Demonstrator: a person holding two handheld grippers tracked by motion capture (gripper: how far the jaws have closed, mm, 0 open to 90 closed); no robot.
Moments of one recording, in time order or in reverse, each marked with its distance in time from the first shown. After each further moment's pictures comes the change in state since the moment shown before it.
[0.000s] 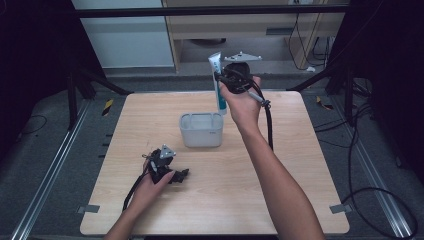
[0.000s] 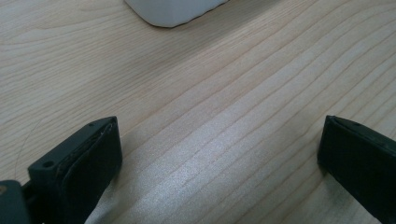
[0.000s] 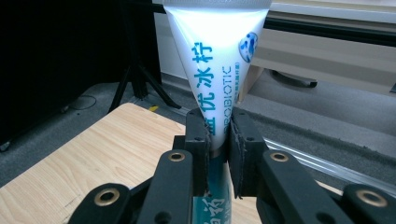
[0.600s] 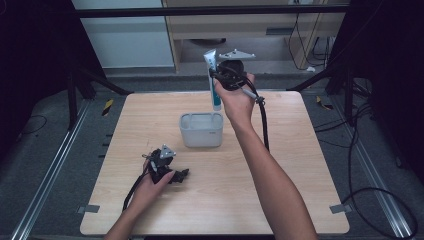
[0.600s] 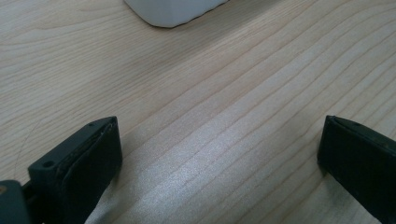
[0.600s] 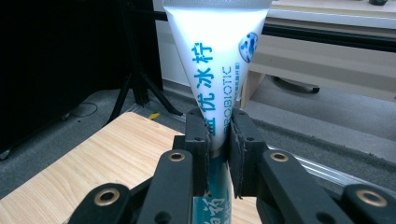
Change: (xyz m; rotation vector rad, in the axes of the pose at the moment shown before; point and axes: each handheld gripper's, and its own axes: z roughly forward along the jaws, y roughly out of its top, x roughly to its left) left arm 0.000 0.000 0.000 0.001 0.000 0.002; right arm 0.004 0.004 0.018 -0.027 0.003 0.009
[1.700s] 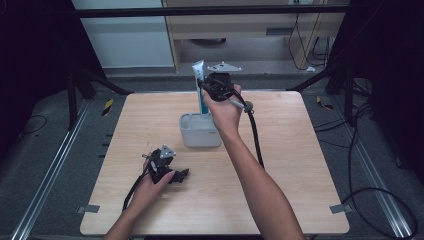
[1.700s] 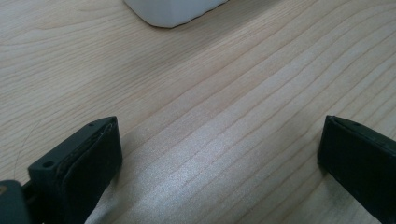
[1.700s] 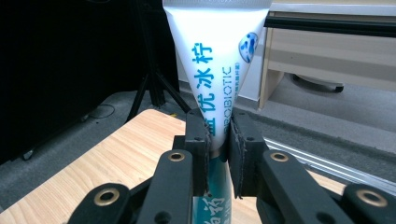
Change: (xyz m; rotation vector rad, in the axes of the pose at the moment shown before) left arm 0.000 0.000 0.000 0.000 -0.001 0.001; right arm 0.027 -0.028 0.021 -0.015 0.059 0.026
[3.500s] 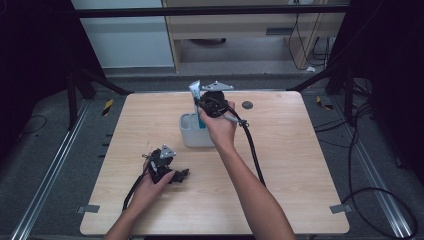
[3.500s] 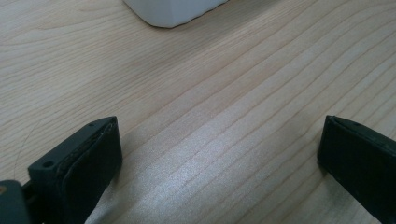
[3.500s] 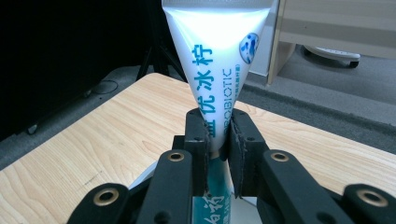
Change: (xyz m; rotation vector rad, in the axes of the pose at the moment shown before) left arm 0.000 0.000 0.000 -0.002 0.000 0.000; right arm 0.008 -0.053 0.023 0.090 0.021 -0.003
